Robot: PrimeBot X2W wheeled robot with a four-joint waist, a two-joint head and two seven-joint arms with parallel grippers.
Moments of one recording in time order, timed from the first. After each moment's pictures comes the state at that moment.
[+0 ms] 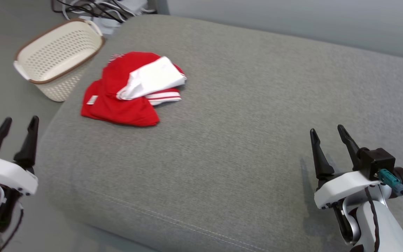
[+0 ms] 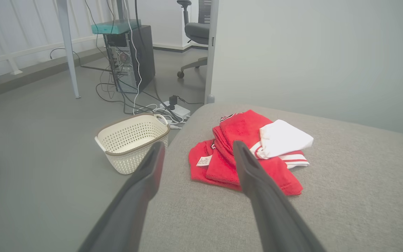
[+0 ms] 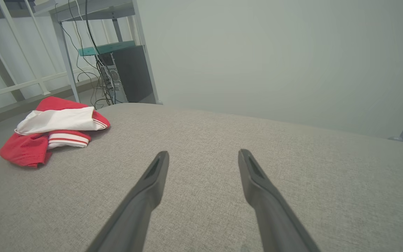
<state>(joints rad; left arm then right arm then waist) -0.44 0.52 -0.35 0.62 -0.78 -0.12 -0.25 -0.33 -0.05 0.06 0.47 0.10 0.13 -0.25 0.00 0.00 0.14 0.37</state>
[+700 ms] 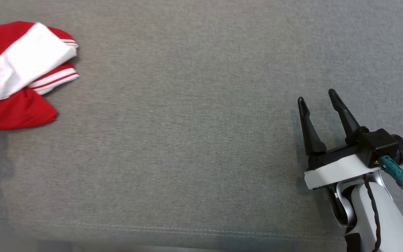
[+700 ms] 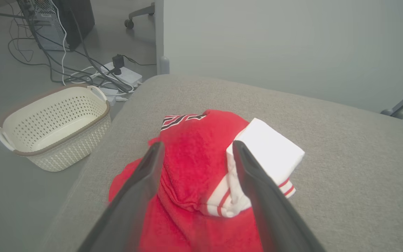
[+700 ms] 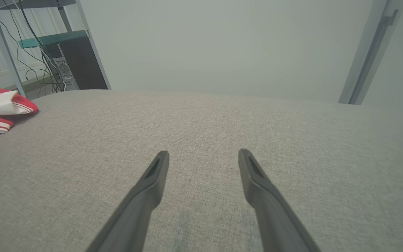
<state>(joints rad) -0.72 0.92 -0.73 0.55 -1.37 -0.12 -0.19 -0.36 -0.06 0.15 0.25 0.10 0.13 -0.25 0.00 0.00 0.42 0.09</state>
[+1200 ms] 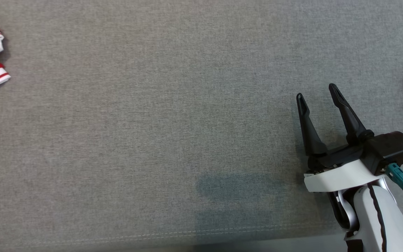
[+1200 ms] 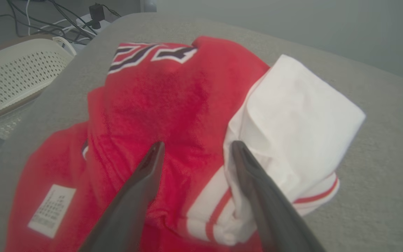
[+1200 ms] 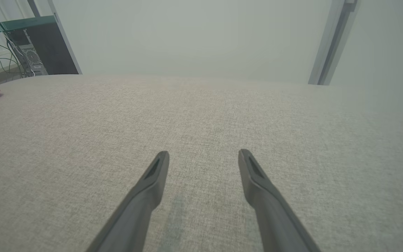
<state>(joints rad) -0.73 0.98 -0.81 0.60 -1.48 -0.12 -0.23 -0.33 -0.06 0.17 0.12 0.10 0.13 -0.25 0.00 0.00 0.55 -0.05</state>
